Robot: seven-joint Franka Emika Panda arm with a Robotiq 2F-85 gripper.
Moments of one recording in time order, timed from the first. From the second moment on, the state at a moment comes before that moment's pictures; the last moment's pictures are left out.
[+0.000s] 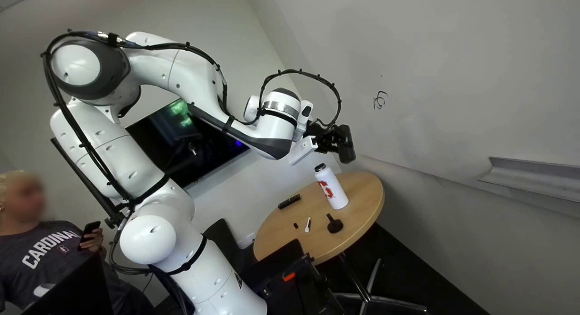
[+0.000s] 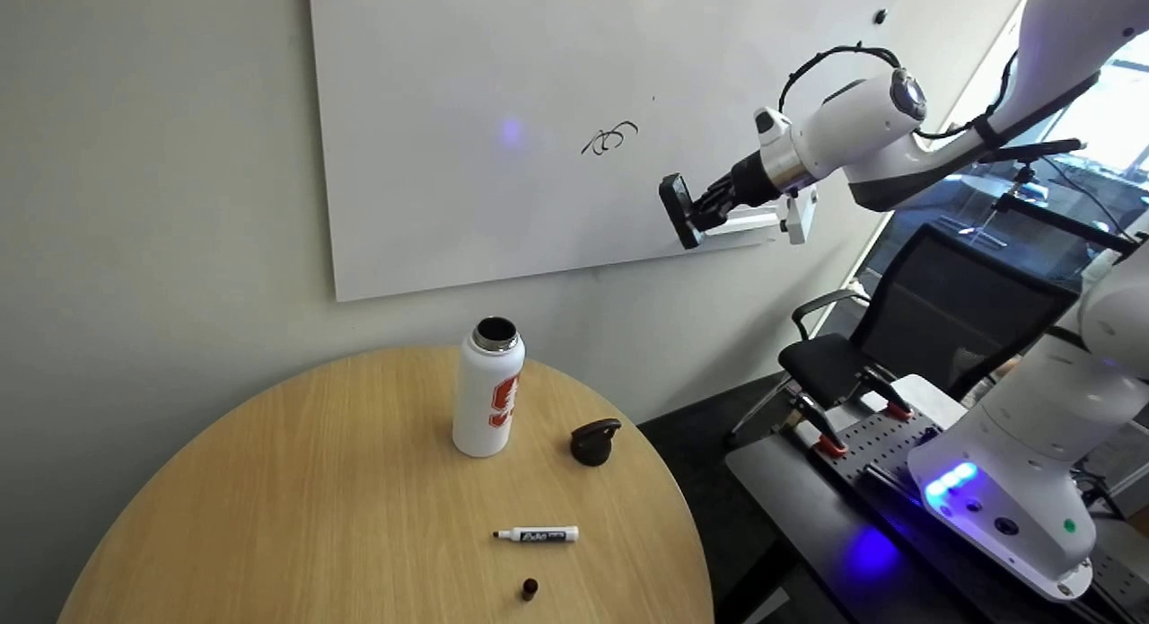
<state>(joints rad) 0.10 -0.06 0.08 -2.52 -1.67 3.21 1.16</state>
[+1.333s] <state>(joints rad) 0.34 0.24 0.38 -2.56 -1.19 3.35 0.66</state>
